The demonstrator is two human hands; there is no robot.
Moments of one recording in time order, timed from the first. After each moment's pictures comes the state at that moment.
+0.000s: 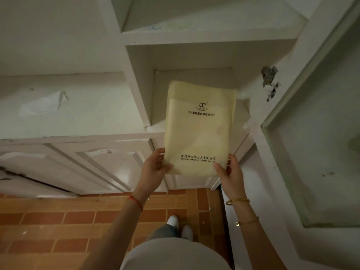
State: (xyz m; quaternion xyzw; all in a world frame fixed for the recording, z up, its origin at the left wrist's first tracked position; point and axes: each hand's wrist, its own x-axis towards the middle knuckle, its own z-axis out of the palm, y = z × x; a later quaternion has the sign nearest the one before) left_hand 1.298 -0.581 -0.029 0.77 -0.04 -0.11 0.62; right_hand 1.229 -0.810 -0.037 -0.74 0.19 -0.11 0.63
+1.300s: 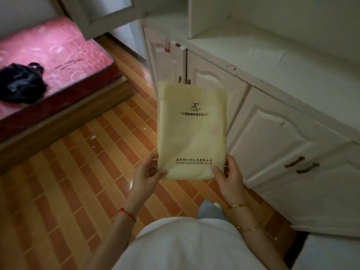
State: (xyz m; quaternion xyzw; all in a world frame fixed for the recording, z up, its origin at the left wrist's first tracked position) left_hand 0.954 -0.165 -0.037 0.70 0.30 0.14 0.63; right_hand 1.094 -0.366 -0.050 -0.78 -0.16 0.17 0.59
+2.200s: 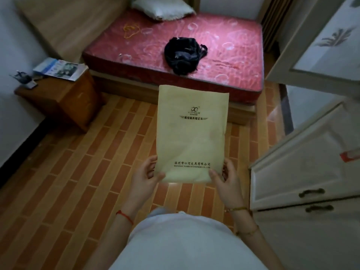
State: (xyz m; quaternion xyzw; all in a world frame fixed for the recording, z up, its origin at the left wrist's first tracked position) left_hand 0.901 0.073 -0.039 0.43 0.60 0.44 0.51; right_hand 1.140 0.079 -0.038 -0.60 -0.49 0.45 0.44
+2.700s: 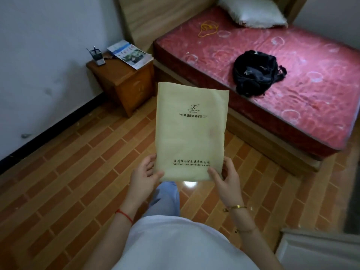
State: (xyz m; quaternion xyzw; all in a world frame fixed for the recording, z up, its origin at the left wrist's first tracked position) left_hand 0.799 0.209 -0.053 0.26 0.69 0.54 0.40; right_hand 1.011 0.315 -0.055 -0.50 -0.63 0.50 0.31
